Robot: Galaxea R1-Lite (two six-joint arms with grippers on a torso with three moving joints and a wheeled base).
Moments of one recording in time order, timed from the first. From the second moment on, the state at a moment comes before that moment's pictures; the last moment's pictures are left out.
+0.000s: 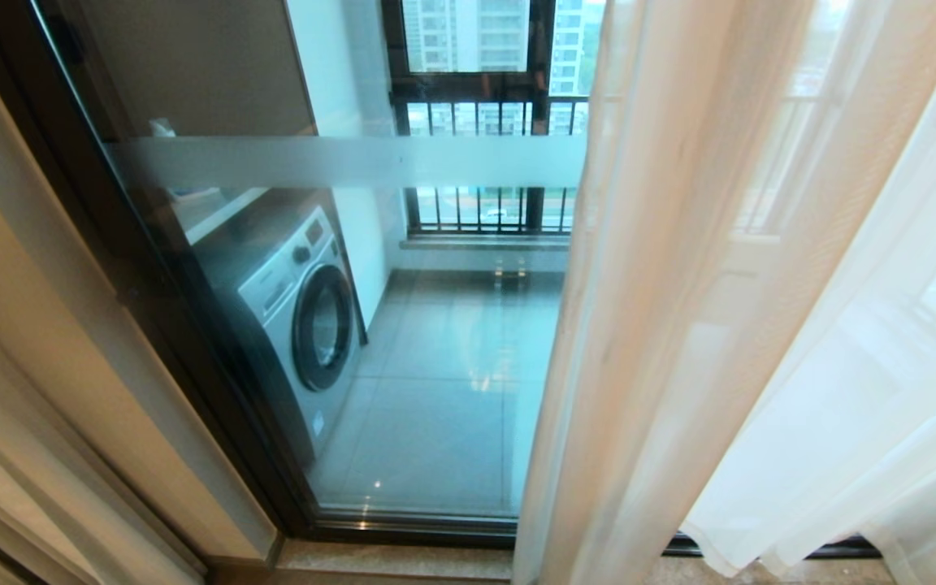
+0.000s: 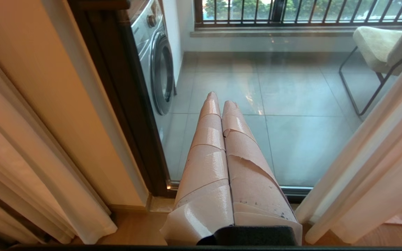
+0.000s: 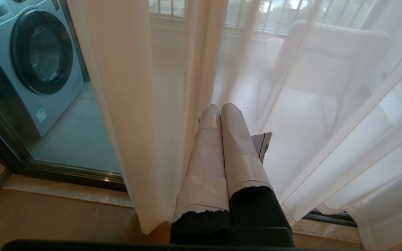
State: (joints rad) left arm 0.01 0.00 0.00 0.00 0.00 0.02; right arm 0.00 0.00 0.00 0.00 0.05 -0.10
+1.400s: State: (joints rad) left arm 0.01 0.00 0.00 0.00 0.00 0.02; right arm 0.00 0.00 0.00 0.00 0.05 -0.10
